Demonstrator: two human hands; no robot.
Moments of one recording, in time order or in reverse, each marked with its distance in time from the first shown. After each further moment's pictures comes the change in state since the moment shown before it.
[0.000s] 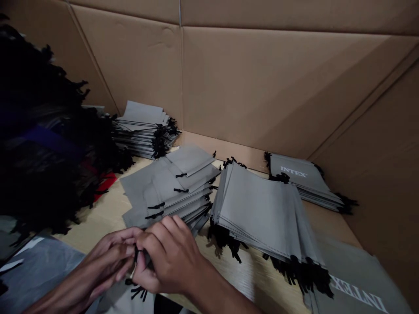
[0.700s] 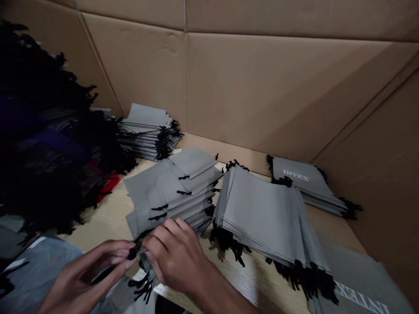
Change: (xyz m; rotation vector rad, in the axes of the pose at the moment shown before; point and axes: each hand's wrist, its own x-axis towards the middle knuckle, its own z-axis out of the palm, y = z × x) left_hand -0.020 -0.045 -0.011 0.337 0.561 0.381; right_hand -0.010 0.006 0.001 -0.049 -0.188 -0.003
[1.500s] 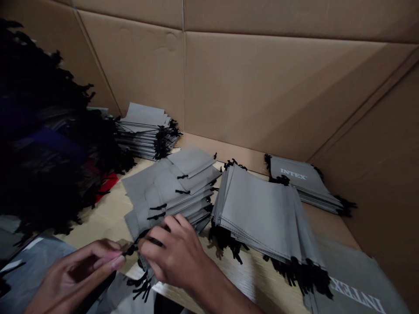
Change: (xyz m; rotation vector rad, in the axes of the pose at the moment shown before) left_hand 0.002 0.022 -0.013 -0.173 -0.079 -0.056; right_hand 0.010 0.003 -0.012 0.000 -0.085 -0.029
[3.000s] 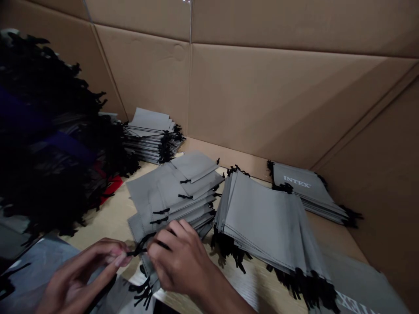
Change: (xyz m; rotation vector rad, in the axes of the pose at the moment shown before) left_hand 0.004 -0.018 -0.002 0.178 0.106 0.264; right_hand -0.007 0.002 0.004 0.076 0.059 0.007
